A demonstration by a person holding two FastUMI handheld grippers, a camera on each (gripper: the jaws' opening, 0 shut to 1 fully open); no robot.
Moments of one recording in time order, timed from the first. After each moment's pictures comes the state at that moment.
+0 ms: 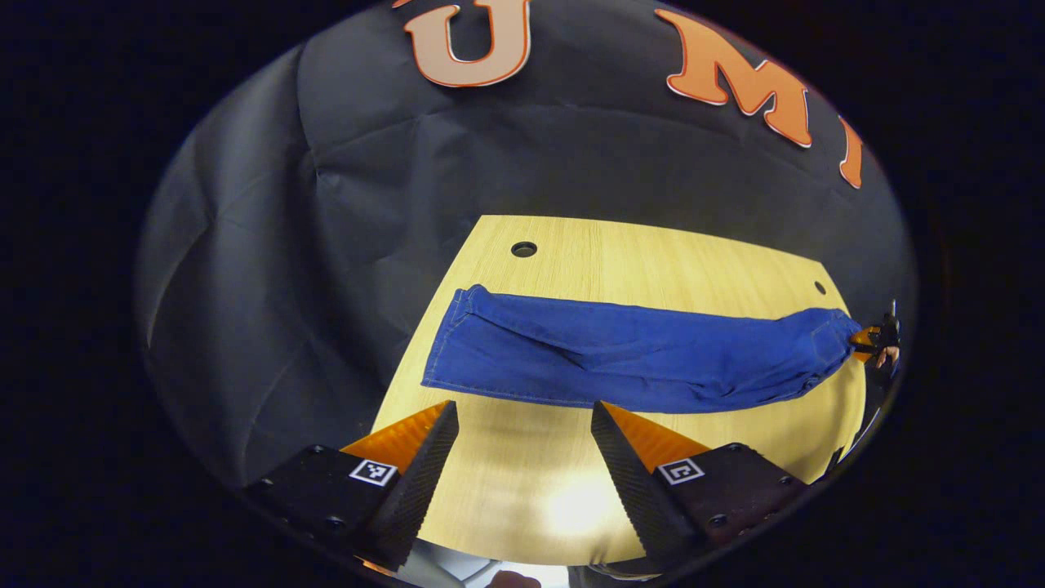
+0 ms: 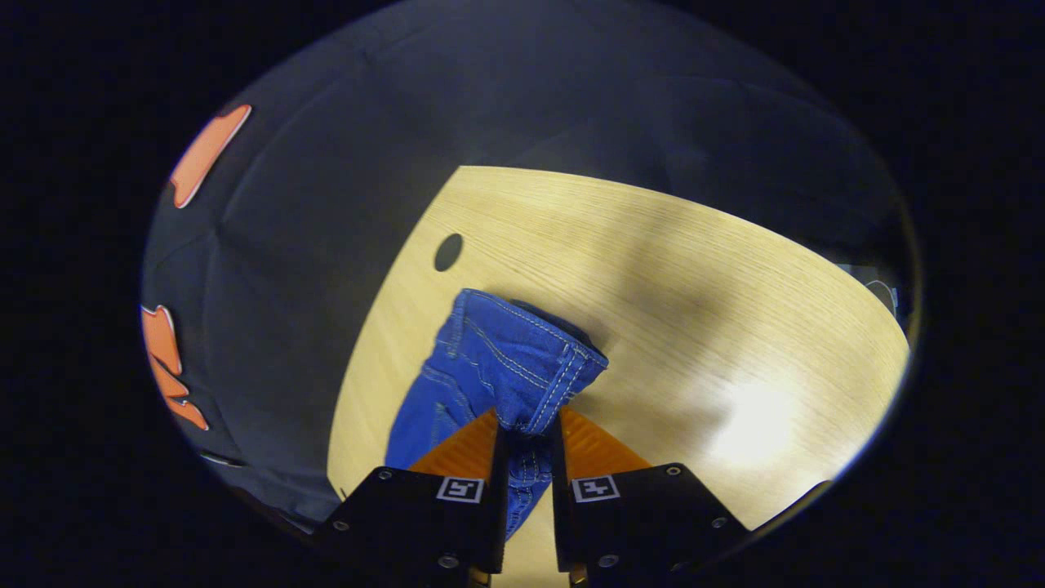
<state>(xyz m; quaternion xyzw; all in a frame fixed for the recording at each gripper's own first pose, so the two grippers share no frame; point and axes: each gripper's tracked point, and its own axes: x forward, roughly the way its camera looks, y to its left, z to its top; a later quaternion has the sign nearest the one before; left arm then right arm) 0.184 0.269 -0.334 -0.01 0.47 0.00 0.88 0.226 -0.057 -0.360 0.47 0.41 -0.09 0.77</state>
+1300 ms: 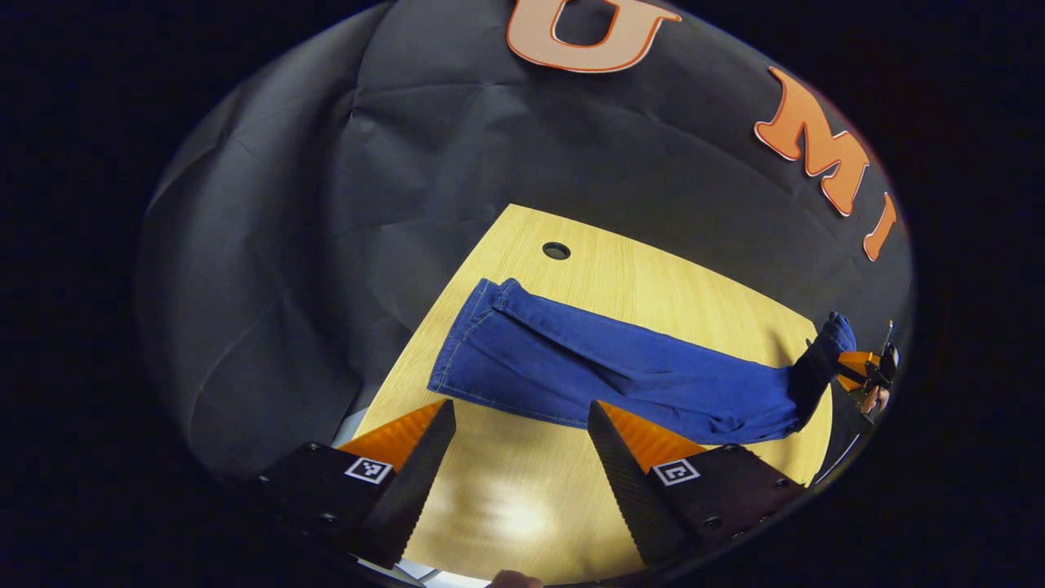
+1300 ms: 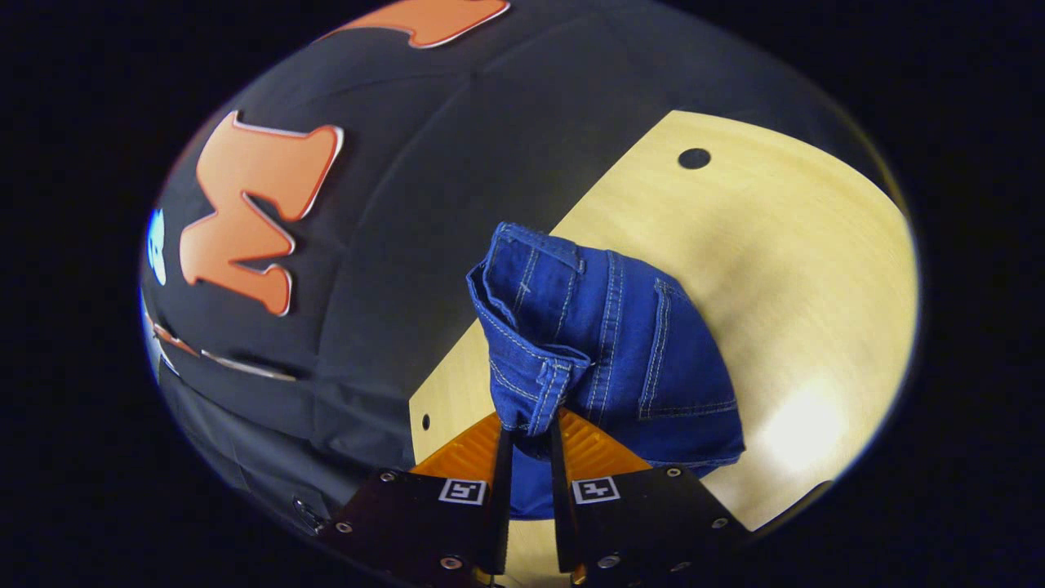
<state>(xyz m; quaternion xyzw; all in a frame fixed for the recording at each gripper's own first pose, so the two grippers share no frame) 0.179 0.265 -0.328 -0.11 0.47 0.01 0.87 0.182 0.196 -0.221 0.43 0.40 0.13 0.80</state>
